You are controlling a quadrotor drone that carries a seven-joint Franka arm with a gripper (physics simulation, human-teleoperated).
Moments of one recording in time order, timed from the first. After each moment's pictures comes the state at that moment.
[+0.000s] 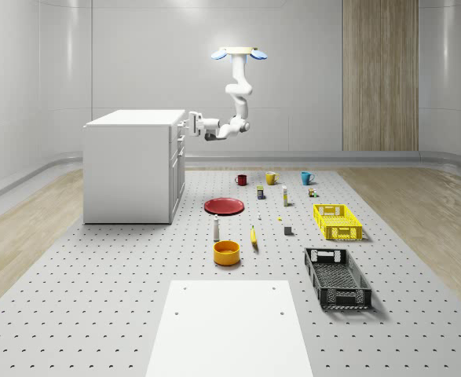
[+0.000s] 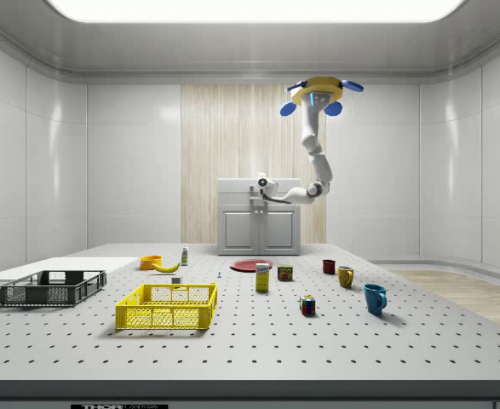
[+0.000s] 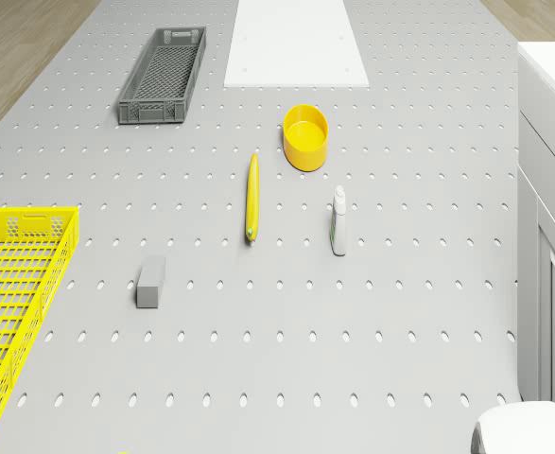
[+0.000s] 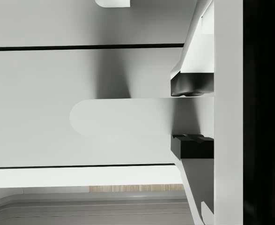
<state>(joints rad) 0.43 -0.40 0.27 -2.27 1.91 2.18 0.44</state>
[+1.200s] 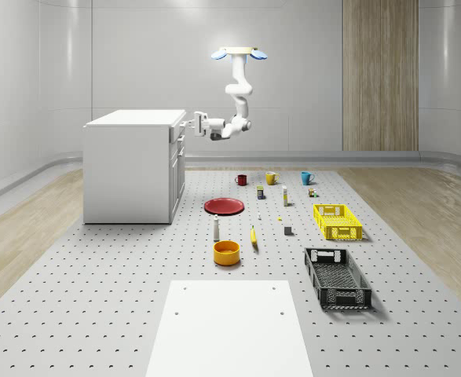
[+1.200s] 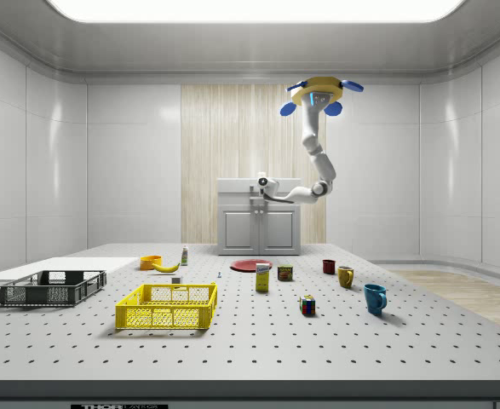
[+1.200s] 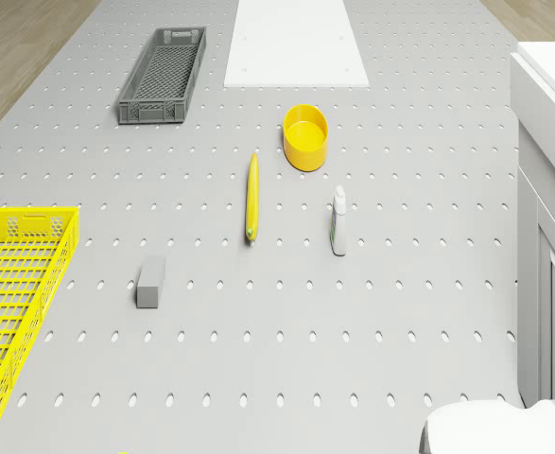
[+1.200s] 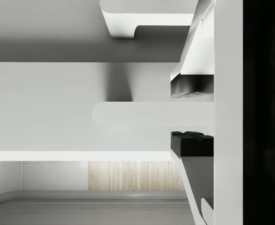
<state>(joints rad) 0.38 -0.50 0.21 -2.36 1.85 2.09 0.44</state>
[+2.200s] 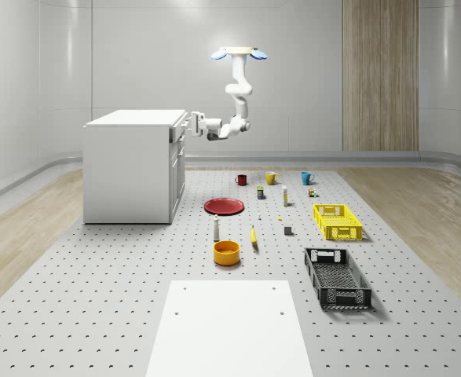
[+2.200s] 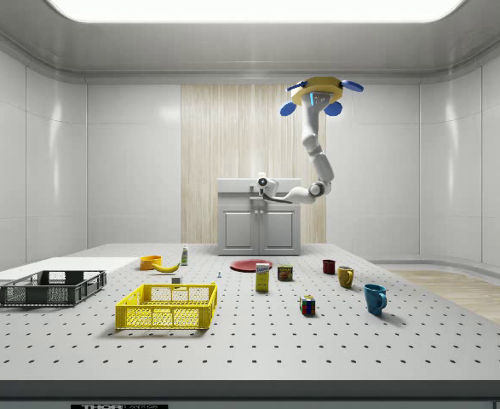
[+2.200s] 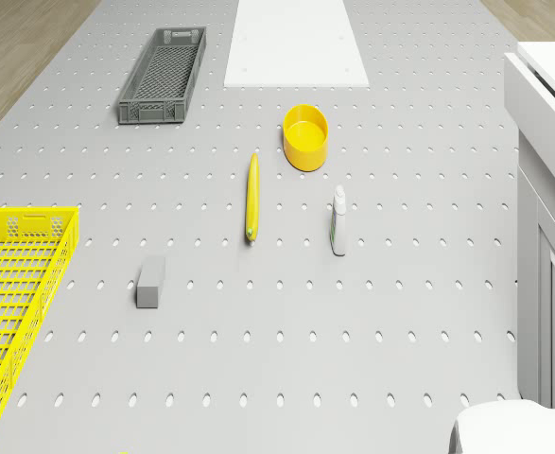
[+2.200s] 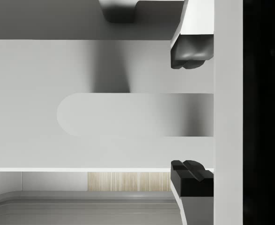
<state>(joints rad) 0.39 -0.44 0.27 -2.30 1.89 2.14 0.42</state>
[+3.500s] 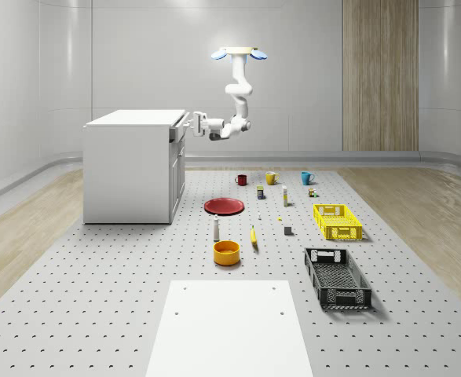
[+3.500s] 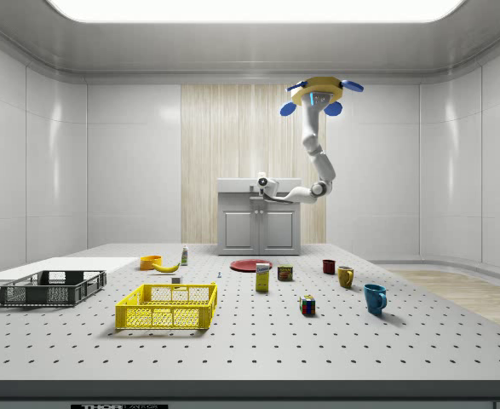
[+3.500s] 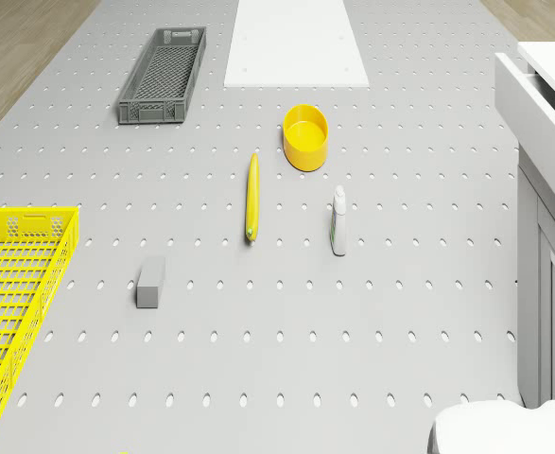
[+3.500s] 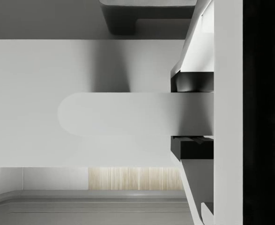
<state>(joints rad) 0.37 -0.48 0.24 -2.34 1.86 2.10 0.45</state>
